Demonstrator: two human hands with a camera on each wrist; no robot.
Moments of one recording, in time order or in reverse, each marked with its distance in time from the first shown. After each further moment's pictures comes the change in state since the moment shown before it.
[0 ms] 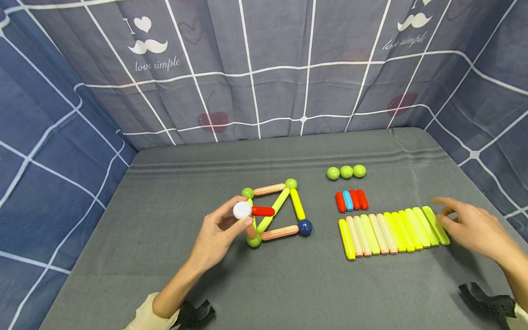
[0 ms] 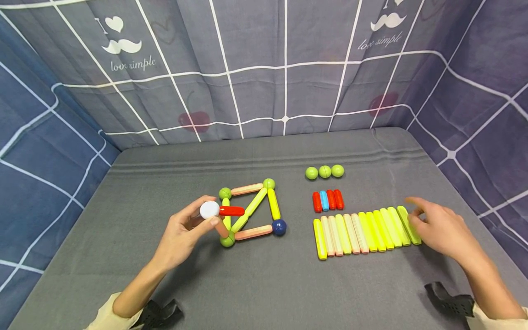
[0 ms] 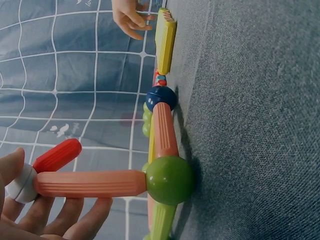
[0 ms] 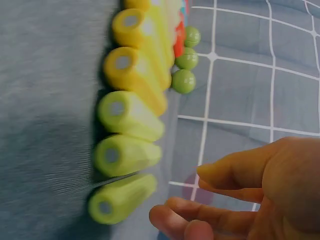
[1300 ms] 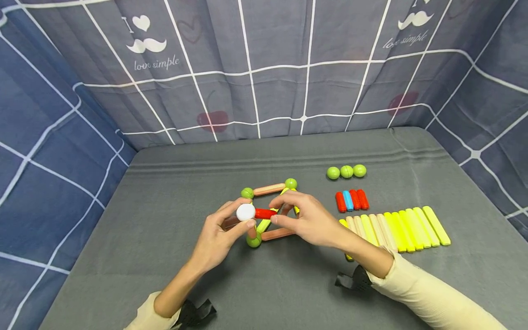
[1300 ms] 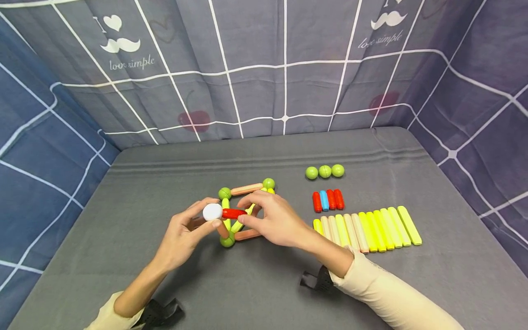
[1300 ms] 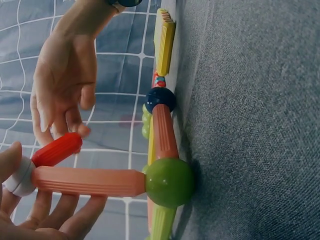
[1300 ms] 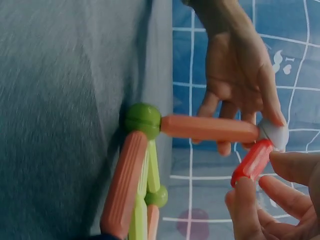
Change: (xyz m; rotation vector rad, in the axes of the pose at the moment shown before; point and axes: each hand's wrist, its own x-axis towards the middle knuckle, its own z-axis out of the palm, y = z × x) left_hand 0.002 -0.001 0.004 -0.031 -0.037 0.070; right_hand 0.032 -0.266 0.052 0.777 -0.169 -0.575
